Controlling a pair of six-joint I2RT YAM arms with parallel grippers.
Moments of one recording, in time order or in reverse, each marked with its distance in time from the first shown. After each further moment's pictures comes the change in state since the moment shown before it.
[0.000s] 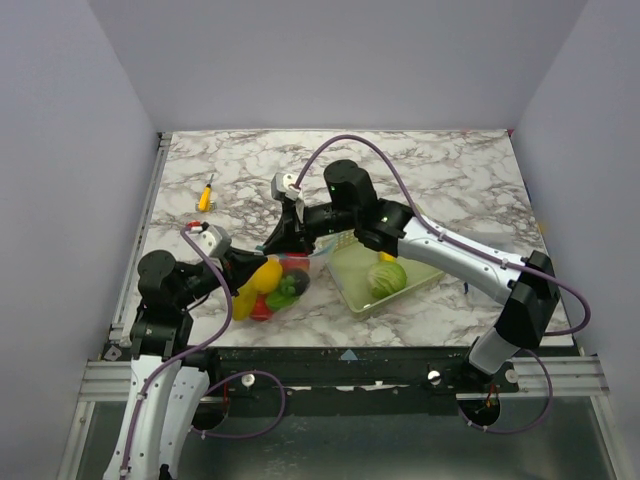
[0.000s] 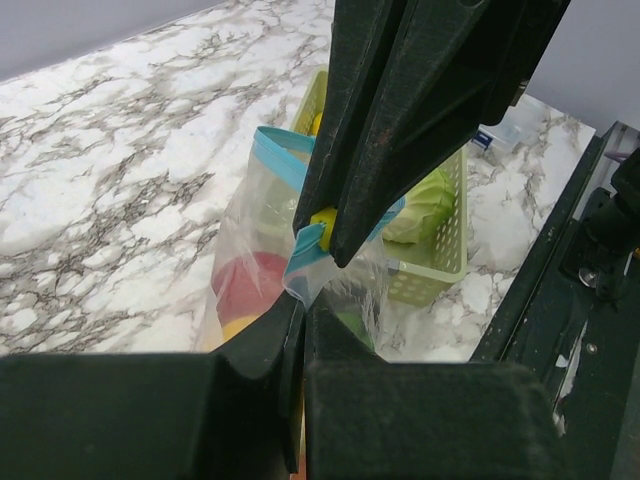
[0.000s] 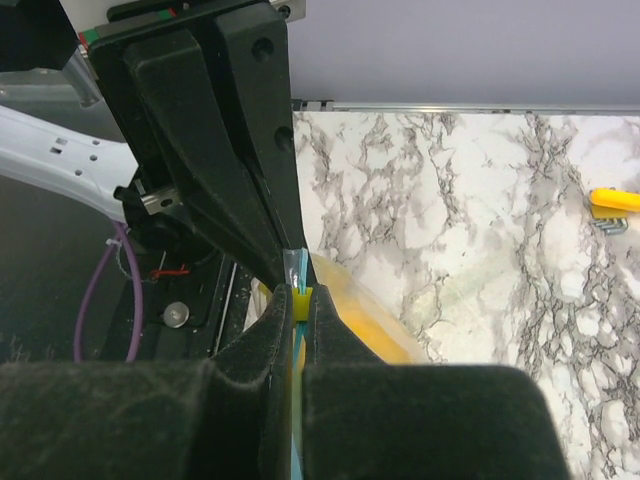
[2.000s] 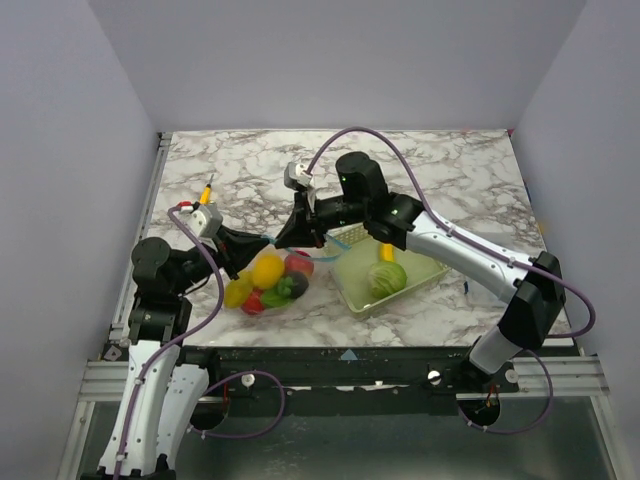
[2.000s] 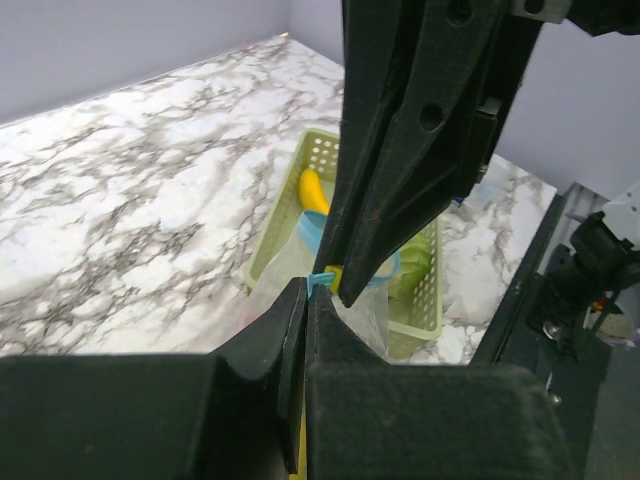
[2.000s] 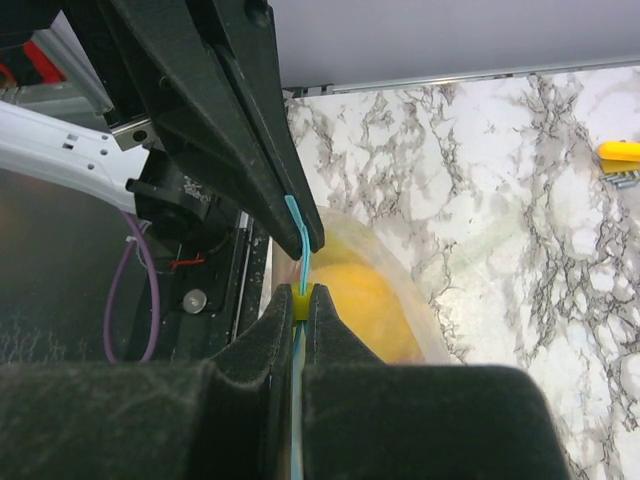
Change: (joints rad) left arm 0.004 0.123 0.076 0.177 0.023 -0.167; right arm -0.069 -0.021 -0.011 -0.055 -0.054 0.059
